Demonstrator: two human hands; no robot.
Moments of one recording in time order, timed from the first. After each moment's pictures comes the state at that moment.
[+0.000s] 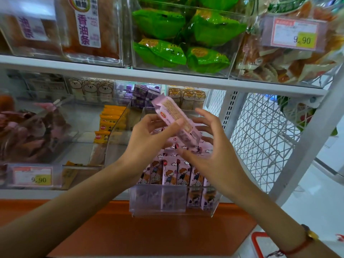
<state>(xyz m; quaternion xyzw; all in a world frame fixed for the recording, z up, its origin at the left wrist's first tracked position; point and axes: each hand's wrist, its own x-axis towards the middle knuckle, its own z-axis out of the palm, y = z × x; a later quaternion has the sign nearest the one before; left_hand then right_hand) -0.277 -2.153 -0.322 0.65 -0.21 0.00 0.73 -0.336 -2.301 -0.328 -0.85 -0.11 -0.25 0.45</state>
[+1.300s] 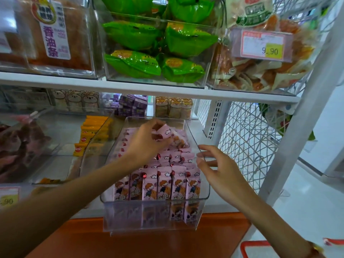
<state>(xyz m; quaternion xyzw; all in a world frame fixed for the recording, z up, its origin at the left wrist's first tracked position) -0.215 -2.198 -0.336 0.81 -0.26 0.08 0.52 -0.332 -2.363 -0.350 -0.89 0.03 -0.19 0.42</state>
